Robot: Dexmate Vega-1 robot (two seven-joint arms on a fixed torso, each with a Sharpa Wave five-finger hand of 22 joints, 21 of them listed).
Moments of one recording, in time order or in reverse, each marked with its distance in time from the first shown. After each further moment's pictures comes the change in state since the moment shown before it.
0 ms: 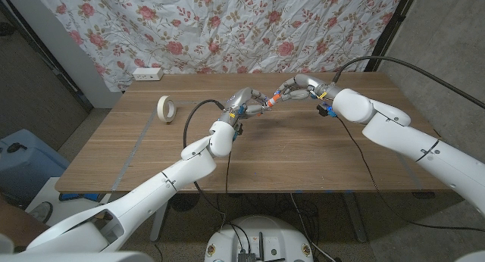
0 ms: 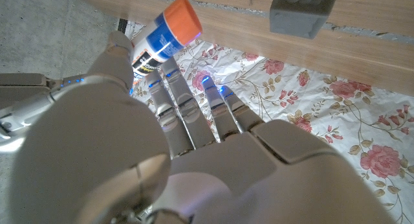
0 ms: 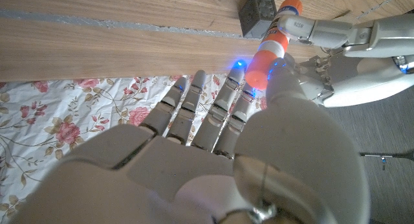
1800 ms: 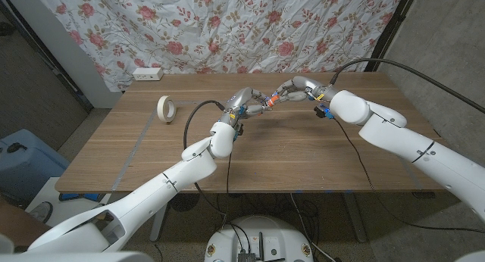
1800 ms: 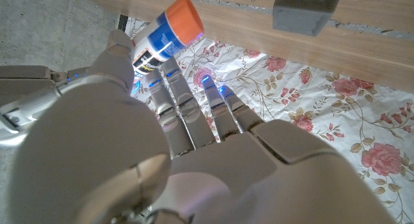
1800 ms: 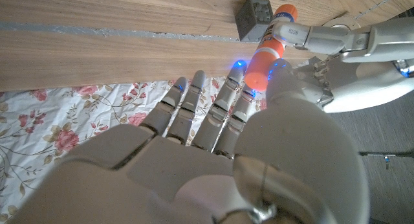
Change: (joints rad) left arm 0.003 -0.008 0.000 0.016 0.009 -0.025 0.020; left_hand 0.000 0.000 0.000 0.000 0.000 0.005 0.005 0.000 0.000 0.000 0.000 0.000 0.000 0.007 0.000 0.000 0.000 0.000 0.000 0.000 0.000; right arm 0.007 0.020 -0.017 0.009 0.005 -0.017 0.002; right_hand 0.000 0.000 -0.010 0.001 0.000 -0.001 0.000 -0.009 0.000 0.000 0.000 0.000 0.000 -0.007 0.007 0.000 0.000 0.007 0.007 0.000 0.000
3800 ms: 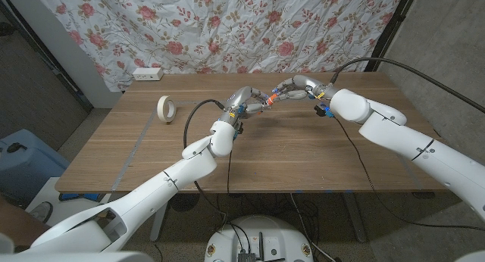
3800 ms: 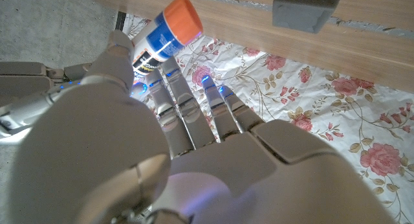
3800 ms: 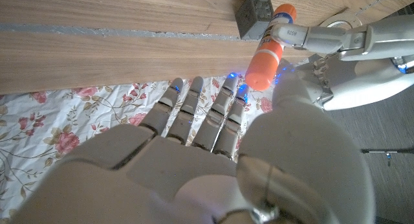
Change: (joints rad) left arm -0.011 -0.006 0.000 0.021 -0.009 -0.012 0.006; left_hand 0.000 0.000 0.000 0.000 0.000 0.000 0.000 -0.001 0.000 0.006 0.005 -0.001 0.000 0.003 0.000 0.000 0.000 0.000 0.000 0.000 0.000; right arm 0.014 0.000 0.000 0.014 0.023 0.007 0.007; right_hand -0.074 -0.055 -0.056 0.013 0.020 -0.215 0.003 -0.147 -0.016 -0.257 0.019 -0.028 -0.007 -0.085 -0.002 -0.038 -0.019 -0.043 0.058 0.000 0.002
